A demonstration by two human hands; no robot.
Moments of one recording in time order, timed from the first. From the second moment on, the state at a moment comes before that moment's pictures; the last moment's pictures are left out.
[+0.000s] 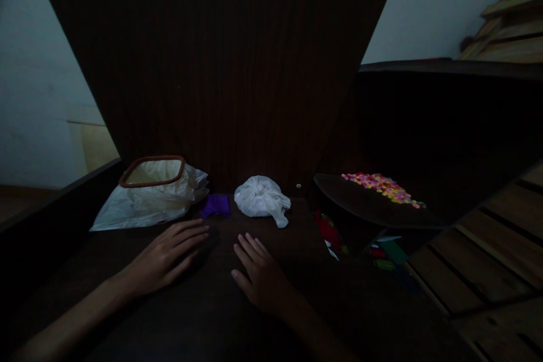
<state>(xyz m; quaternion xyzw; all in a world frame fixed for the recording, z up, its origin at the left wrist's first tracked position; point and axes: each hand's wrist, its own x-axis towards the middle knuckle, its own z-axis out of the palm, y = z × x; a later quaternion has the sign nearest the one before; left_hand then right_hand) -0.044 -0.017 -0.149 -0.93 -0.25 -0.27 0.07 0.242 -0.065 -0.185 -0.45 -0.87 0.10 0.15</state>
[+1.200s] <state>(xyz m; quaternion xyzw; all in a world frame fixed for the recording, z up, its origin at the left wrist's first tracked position) -0.085 -0.023 -0.050 -0.80 -0.46 -0.30 0.23 0.242 -0.067 -0.174 -0.46 -0.86 0.15 0.15</state>
